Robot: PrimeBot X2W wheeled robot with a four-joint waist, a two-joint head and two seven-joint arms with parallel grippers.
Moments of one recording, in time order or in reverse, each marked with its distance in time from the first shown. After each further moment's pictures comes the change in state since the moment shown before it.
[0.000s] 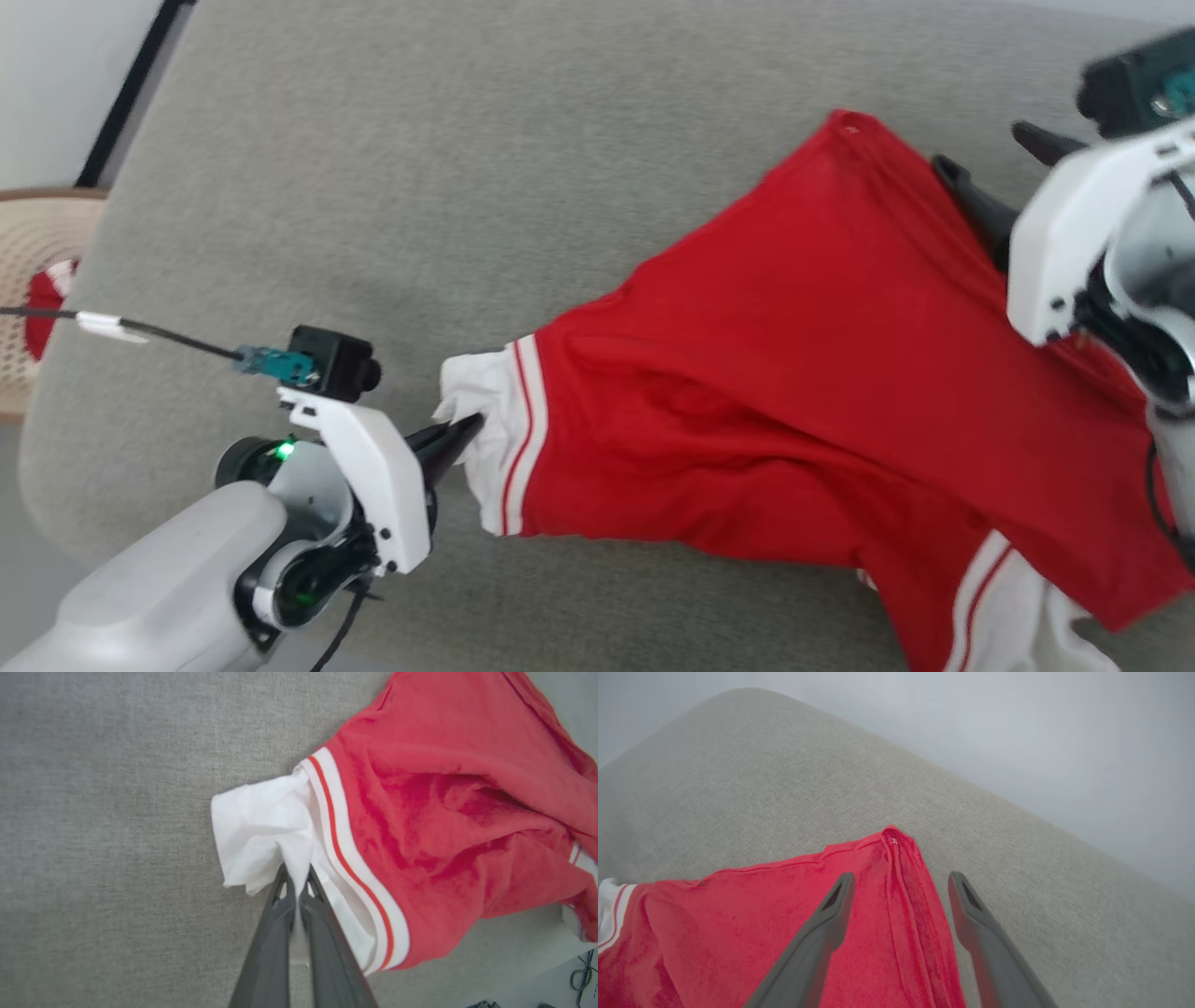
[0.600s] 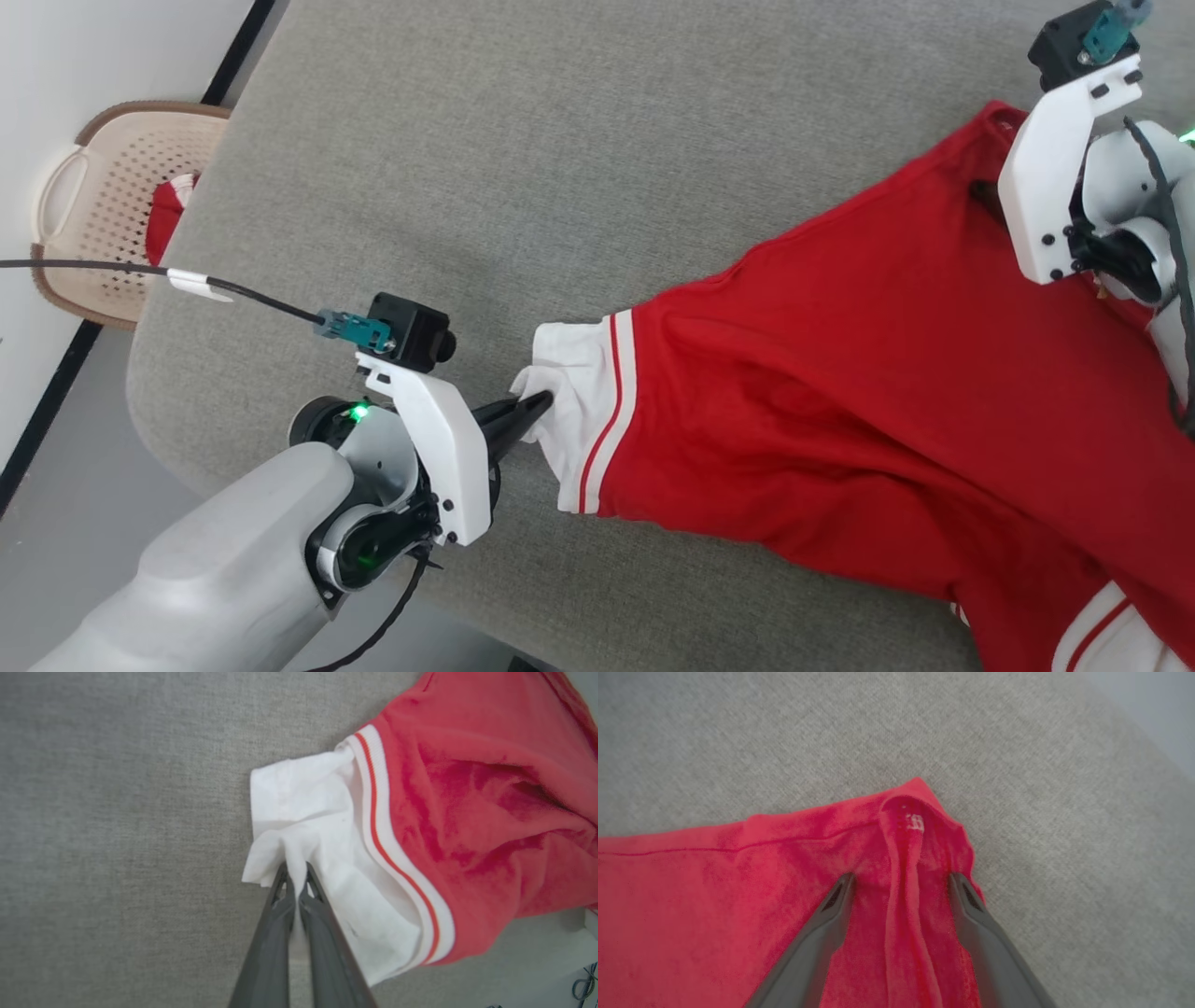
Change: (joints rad) left arm -0.096 -0.143 -0.040 0.133 0.036 -0.100 0.022; right arm -0.350 -0.076 0.313 0.655 0.025 0.000 0.013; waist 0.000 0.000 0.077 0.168
